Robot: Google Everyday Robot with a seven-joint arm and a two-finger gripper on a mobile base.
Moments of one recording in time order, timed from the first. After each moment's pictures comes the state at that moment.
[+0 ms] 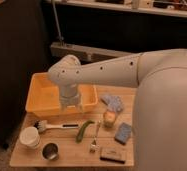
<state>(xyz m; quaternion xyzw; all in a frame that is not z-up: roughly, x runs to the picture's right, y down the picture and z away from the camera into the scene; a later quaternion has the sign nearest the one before) -0.102 0.101 0.704 -0.26 0.23 0.64 0.68</state>
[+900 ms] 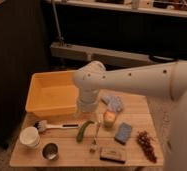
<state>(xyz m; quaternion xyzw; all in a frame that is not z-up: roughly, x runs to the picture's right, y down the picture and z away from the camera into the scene) -0.014 0.136 0.690 -0.28 0.25 0.73 0.56</state>
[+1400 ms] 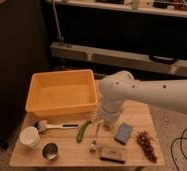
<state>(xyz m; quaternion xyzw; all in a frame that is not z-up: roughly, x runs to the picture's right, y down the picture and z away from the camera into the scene) 0.059 0.176 0.667 -0.26 0.29 0.79 0.47</state>
